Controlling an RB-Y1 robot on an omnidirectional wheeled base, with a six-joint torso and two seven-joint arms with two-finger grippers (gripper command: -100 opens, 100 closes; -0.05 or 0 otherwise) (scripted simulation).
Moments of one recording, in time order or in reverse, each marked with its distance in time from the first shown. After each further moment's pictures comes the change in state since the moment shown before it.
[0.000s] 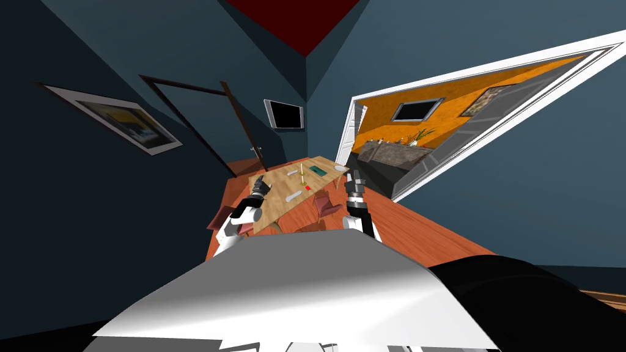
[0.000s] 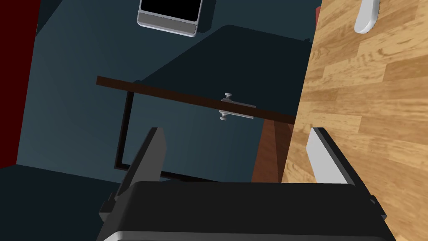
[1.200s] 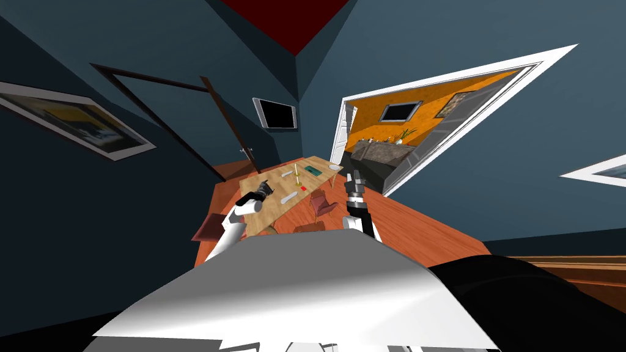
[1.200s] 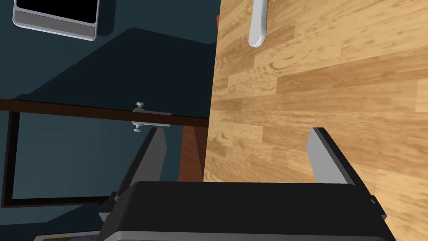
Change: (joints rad) left arm -0.164 0.063 0.023 0.212 0.110 0.292 0.051; right arm 0.000 0.000 0.000 0.000 0.000 0.000 0.000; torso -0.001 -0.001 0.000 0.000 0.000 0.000
